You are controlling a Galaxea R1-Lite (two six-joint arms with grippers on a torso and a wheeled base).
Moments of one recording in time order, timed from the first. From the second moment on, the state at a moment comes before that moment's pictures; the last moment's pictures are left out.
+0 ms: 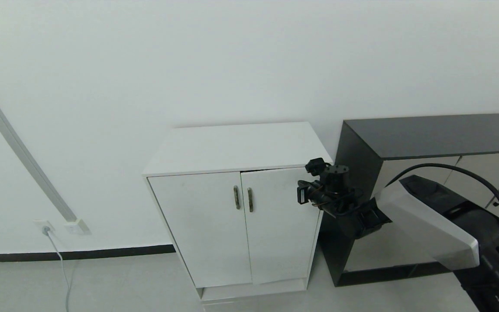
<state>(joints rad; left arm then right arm) 0.00 0.00 0.00 0.00 0.02 -0.02 0.44 2.58 -1.60 -0.83 -0.02 0.02</state>
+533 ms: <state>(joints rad) 0.00 0.00 0.00 0.00 0.02 -0.02 0.44 2.58 -1.64 -0.81 -0.02 0.02</state>
